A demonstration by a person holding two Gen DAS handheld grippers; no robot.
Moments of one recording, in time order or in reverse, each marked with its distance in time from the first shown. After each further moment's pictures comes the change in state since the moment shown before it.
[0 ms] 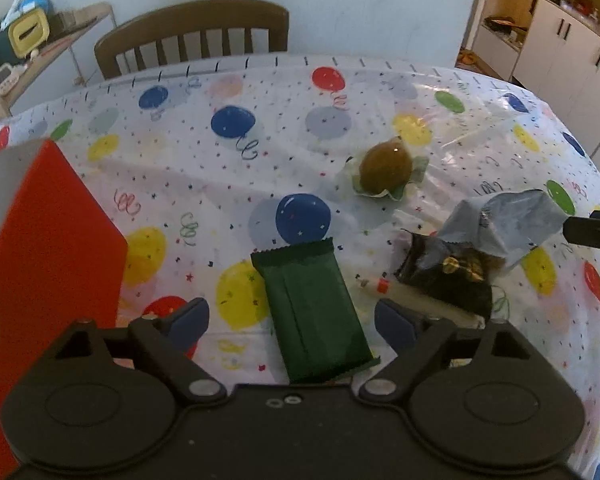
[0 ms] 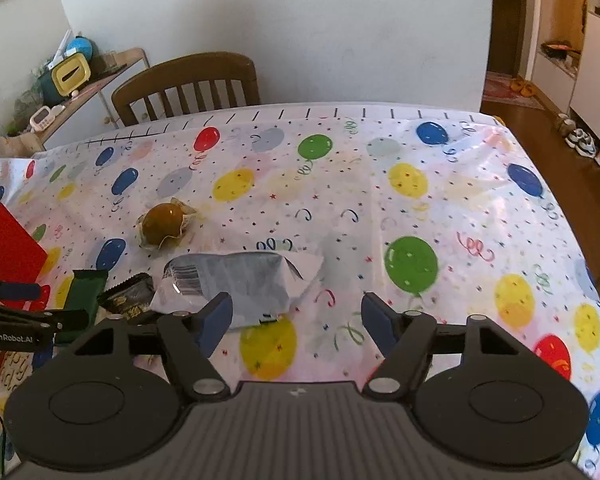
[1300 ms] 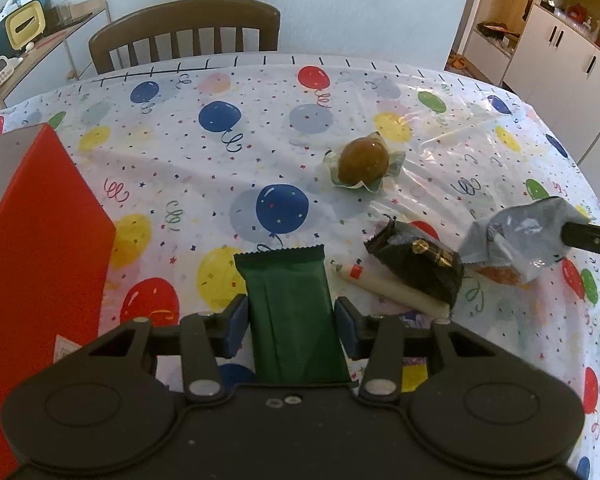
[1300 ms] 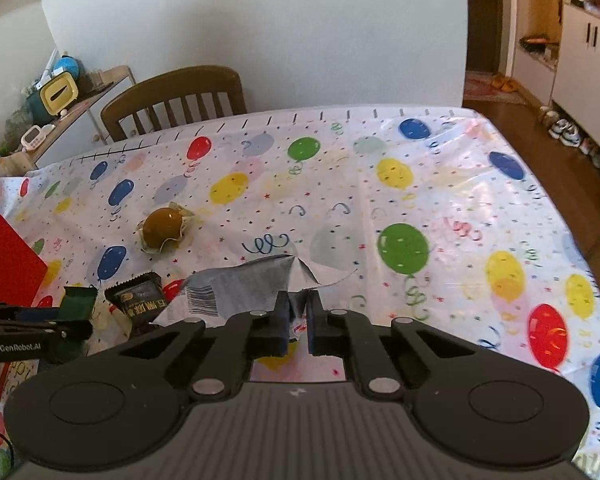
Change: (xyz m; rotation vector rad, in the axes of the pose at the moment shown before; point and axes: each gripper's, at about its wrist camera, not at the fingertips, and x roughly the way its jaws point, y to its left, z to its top) left arm -0.016 -0.006 -0.010 -0.008 -0.008 -0.048; right arm -0.022 0.003 -0.018 0.064 -0.051 -0.042
